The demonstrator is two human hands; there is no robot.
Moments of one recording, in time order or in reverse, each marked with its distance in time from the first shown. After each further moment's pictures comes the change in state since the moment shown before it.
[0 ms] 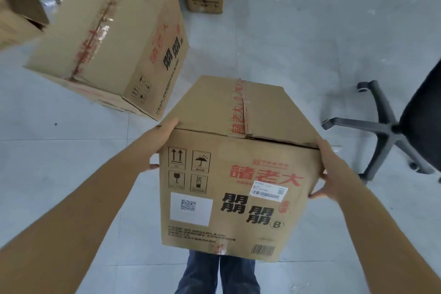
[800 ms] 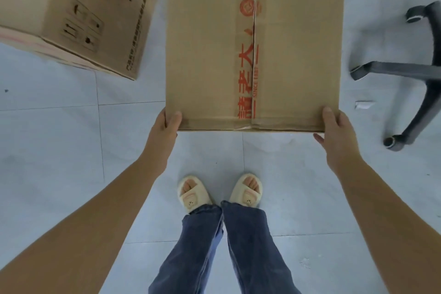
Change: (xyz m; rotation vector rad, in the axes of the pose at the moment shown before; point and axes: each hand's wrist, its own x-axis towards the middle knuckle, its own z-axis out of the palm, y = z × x) left_hand 0.160 -0.111 0.111 -0.114 0.035 0.310; right_hand 0.212 0.088 0.025 -0.059 0.097 -0.379
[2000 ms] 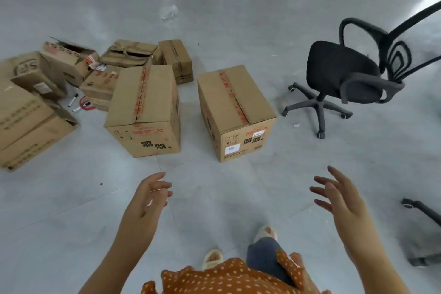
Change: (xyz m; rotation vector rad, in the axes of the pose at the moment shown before) left_hand -0.520 -0.030 -0.438 0.174 -0.191 0.732; right_hand -0.765 0.060 -0.028 0.256 0.278 -0.523
